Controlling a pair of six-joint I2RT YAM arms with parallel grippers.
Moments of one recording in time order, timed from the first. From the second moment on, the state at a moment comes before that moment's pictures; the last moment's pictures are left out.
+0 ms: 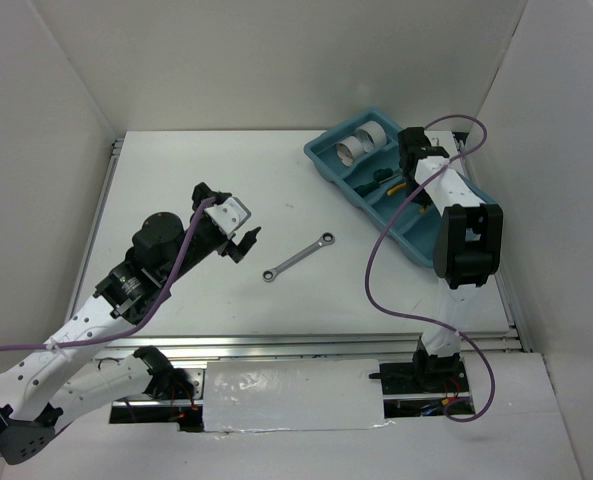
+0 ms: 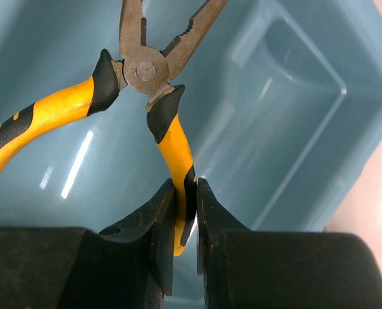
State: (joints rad) left arm -0.70 0.86 0.94 -0.17 -0.02 0.36; right arm 0.04 1.96 1.63 -0.79 0.53 0.14
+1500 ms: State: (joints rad) left arm -0.70 0.86 0.93 -0.17 -0.02 0.35; right arm 0.09 2.08 1.77 -0.91 0.35 0.20
